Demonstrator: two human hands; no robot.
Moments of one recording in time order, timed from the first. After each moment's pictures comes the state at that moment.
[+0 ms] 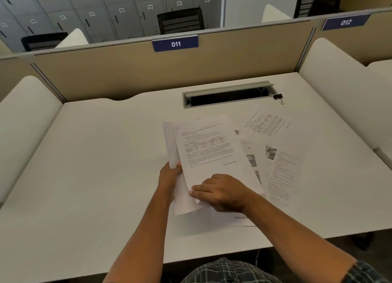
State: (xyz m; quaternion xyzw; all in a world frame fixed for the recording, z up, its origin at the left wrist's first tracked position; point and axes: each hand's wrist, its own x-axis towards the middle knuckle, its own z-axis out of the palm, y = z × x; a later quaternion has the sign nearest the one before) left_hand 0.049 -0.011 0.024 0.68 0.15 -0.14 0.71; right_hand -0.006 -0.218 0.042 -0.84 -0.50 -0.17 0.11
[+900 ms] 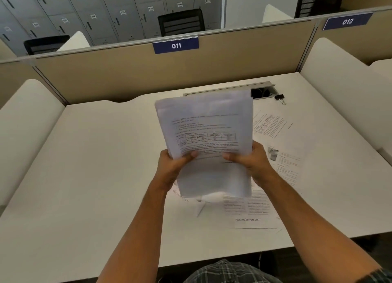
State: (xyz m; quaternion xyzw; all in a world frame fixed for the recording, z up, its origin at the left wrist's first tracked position) left_hand 0.060 -0.016 0.088 0.68 -0.03 -0.08 0.72; right_hand 0.026 -0.267 0.085 -0.68 0.03 -0.03 0.73
